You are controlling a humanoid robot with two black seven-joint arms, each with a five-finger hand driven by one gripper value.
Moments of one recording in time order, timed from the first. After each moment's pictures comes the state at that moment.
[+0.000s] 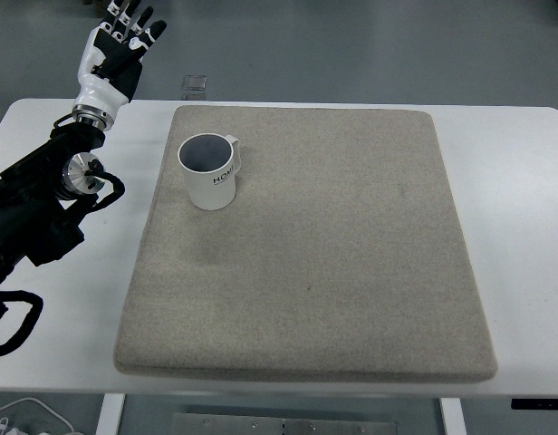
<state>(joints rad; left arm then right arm) -0.96 0.18 -0.66 -0.37 0.01 -0.34 -0.52 -0.01 0.00 -0.06 0.18 -0.01 0.00 -0.12</state>
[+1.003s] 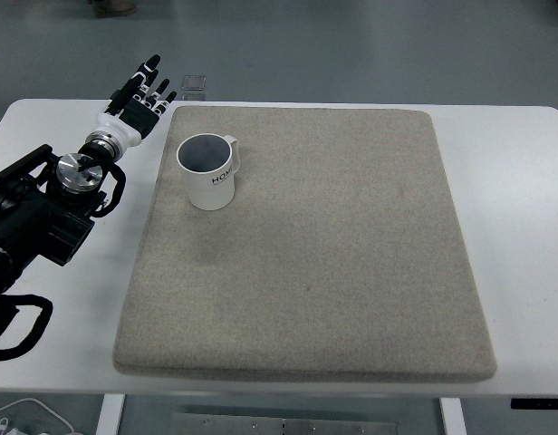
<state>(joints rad) -0.95 0.15 -0.73 -0.30 -0.50 -0.23 -0.06 -0.01 0.00 -0.06 0.18 -0.01 0.00 -0.12</state>
